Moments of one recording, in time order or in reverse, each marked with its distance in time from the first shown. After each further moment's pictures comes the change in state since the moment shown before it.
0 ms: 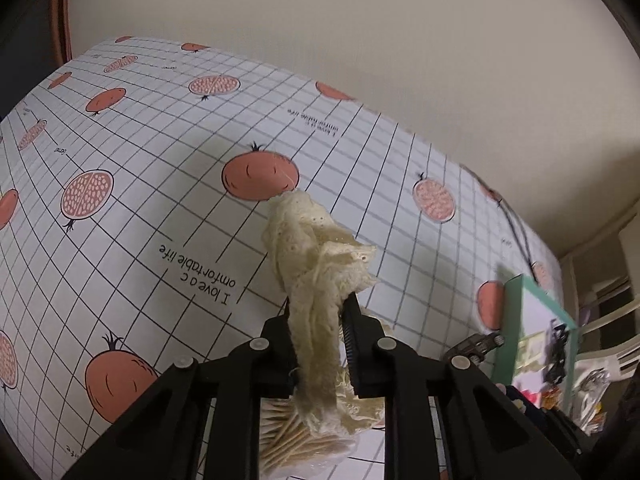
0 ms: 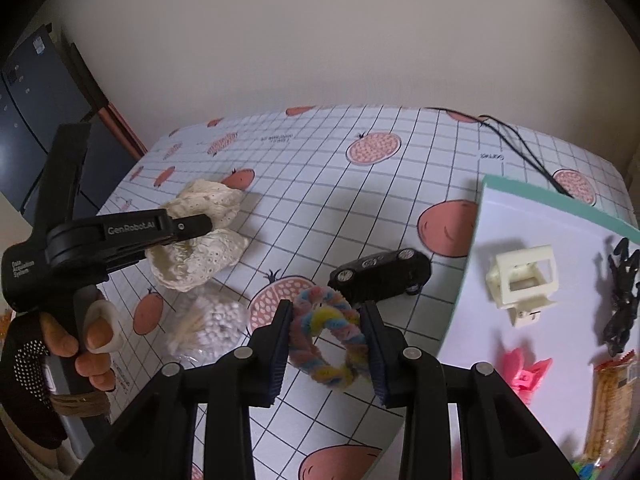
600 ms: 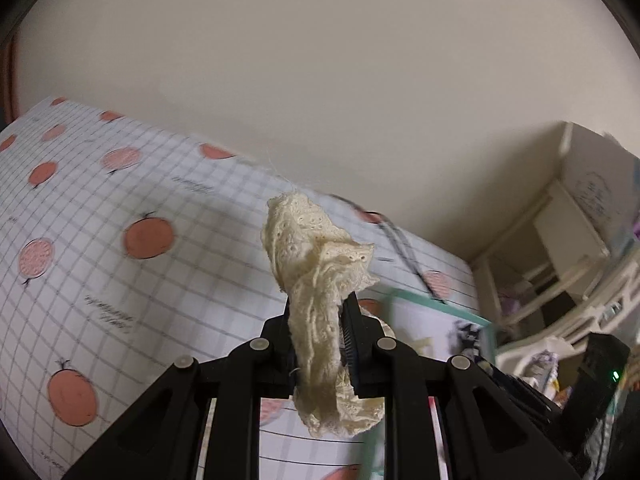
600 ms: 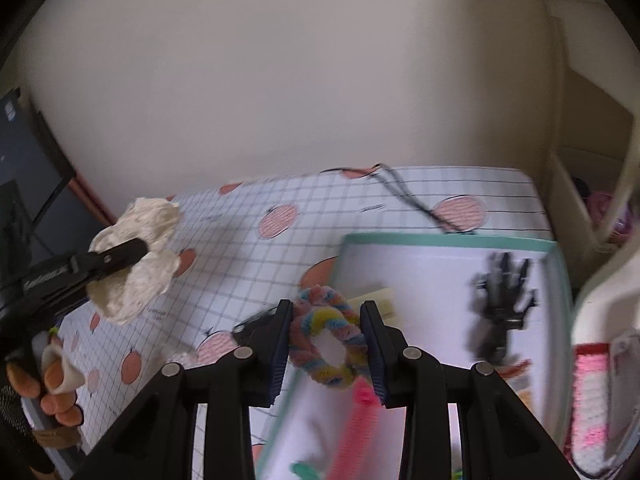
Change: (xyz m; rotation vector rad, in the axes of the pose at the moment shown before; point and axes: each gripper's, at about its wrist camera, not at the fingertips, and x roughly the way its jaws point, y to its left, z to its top) left arm -0.062 -0.093 -0.005 0.155 -0.126 -0.242; right arm -0.083 -0.090 0.008 0.169 -0.173 -0.104
